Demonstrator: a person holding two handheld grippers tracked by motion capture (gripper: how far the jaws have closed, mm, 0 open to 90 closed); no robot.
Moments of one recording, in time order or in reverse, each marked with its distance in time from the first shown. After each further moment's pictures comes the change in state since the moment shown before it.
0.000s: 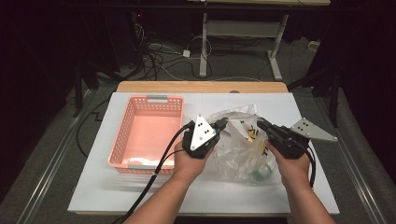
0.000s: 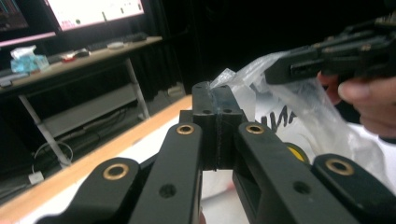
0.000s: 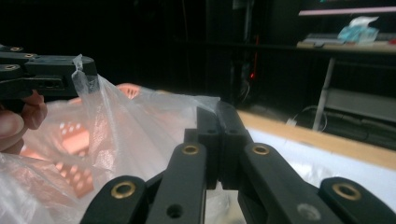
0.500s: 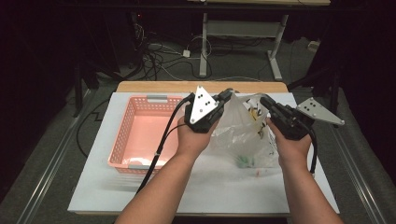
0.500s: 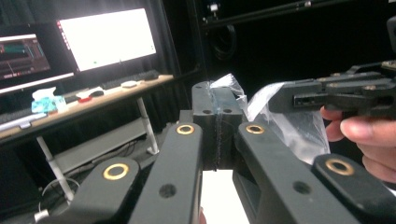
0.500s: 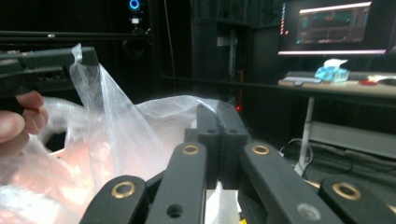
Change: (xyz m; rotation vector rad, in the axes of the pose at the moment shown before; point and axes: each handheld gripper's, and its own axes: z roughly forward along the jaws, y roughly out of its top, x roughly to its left) left arm 0.028 0.056 0.014 -0.122 0.020 0.018; right arm -0.007 0.047 0.015 -0.128 -0.054 -0.012
